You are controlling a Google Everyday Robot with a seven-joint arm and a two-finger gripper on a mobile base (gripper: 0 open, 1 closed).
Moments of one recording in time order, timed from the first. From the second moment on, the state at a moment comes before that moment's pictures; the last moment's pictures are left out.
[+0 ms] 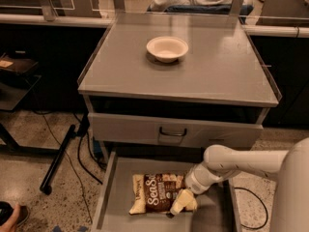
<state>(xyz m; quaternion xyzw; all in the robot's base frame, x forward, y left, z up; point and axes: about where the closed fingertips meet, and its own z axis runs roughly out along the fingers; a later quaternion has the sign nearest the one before) 0.479 -0.108 0.405 -0.50 0.83 0.22 0.12</state>
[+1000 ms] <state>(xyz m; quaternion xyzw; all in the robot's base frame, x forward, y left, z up) 0.482 -0.114 0.380 -0.50 0.83 0.22 0.11</state>
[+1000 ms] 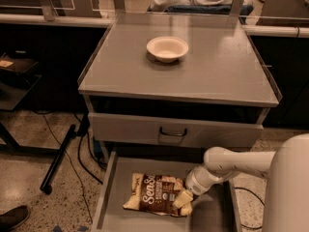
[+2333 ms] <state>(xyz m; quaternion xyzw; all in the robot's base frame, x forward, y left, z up) 0.475 -0.111 0.393 -0.49 0.83 0.22 0.12</state>
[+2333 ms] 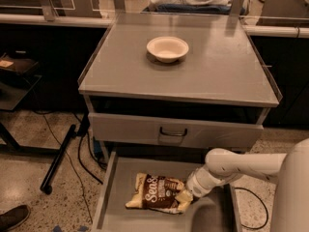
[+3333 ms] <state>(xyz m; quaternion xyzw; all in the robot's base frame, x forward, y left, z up) 0.430 -0.143 0.483 -0.45 0.86 0.21 0.16</state>
